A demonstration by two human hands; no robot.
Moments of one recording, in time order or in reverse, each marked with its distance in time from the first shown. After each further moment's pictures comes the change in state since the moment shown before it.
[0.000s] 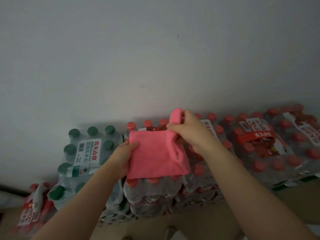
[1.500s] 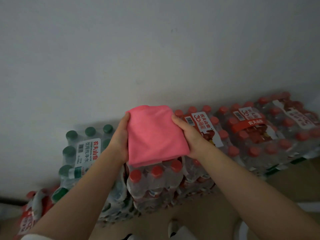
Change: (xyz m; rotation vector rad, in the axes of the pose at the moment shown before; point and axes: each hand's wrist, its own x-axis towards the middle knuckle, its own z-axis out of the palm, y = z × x) left_hand -0.021 0.042 0.018 -0.141 -0.153 -0.052; right_hand -0.013 0.029 0.008 0.632 -0.275 0.288
